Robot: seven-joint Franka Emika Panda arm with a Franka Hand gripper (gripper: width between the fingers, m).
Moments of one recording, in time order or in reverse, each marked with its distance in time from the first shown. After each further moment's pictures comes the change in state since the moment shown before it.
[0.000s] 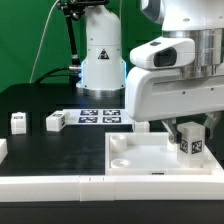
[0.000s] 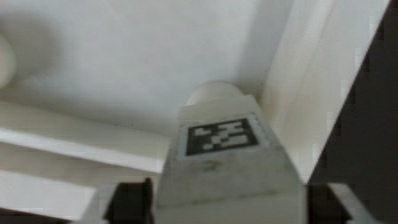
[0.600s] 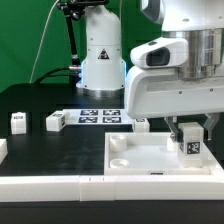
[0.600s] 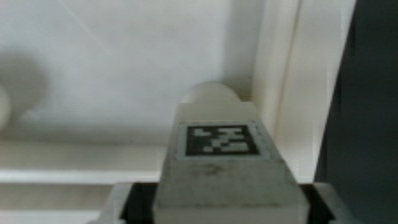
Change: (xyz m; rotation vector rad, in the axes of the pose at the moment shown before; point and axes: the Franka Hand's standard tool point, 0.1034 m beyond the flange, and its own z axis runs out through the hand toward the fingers) arm 0.000 0.001 0.000 0.022 0.011 0.400
